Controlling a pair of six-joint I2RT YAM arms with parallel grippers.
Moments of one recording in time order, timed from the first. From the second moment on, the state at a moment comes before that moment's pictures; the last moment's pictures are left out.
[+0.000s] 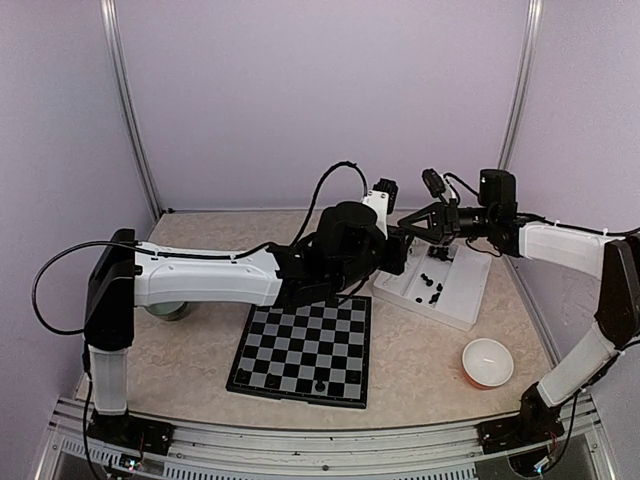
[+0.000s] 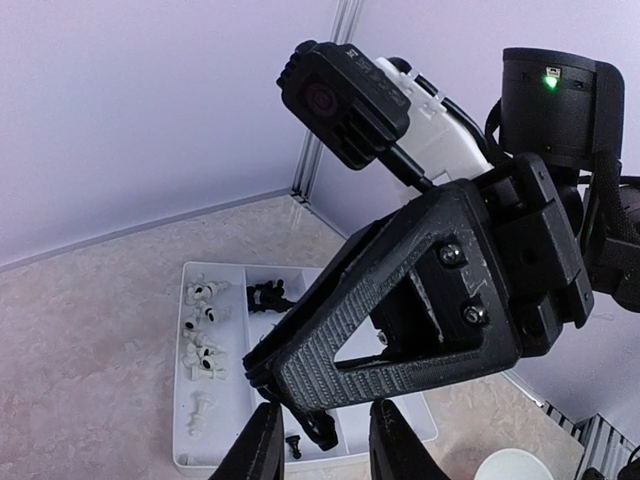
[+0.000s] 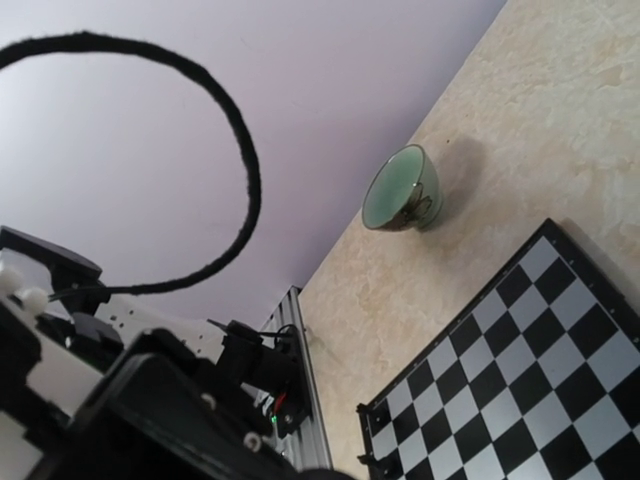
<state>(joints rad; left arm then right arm) -1.15 2.04 1.65 0.23 -0.37 -0.31 0.27 1.53 1.04 0.21 -1.23 0.65</state>
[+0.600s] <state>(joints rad) -1.14 2.06 1.66 0.23 -0.37 -0.31 0.27 1.53 1.02 0.28 -1.22 0.70</state>
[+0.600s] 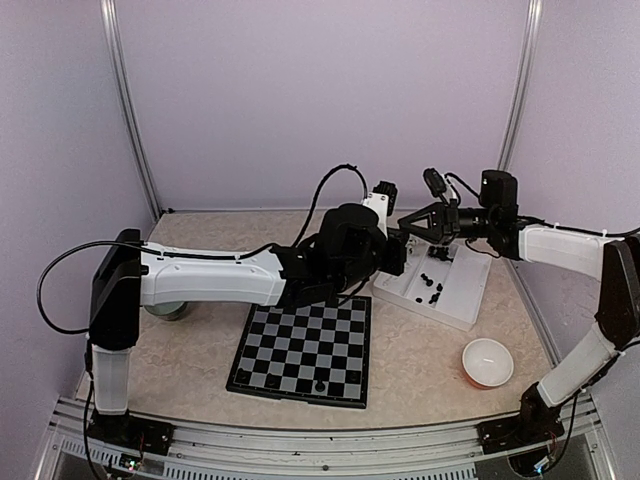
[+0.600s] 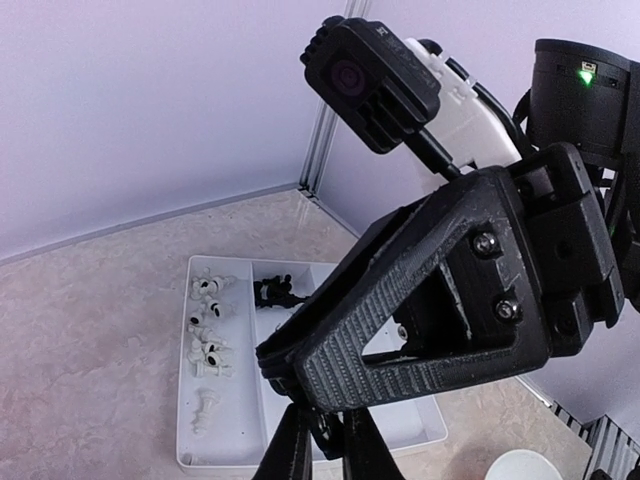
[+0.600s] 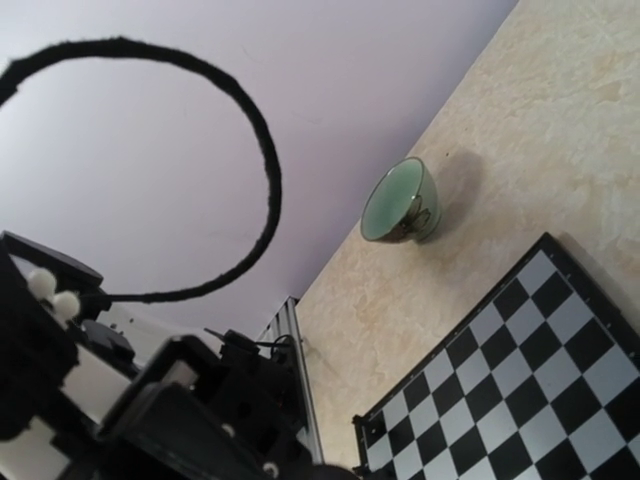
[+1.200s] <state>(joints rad) -1.03 1.81 1.62 -0.31 -0.14 -0.35 0.14 1.53 1.28 -0.17 -1.19 0.16</state>
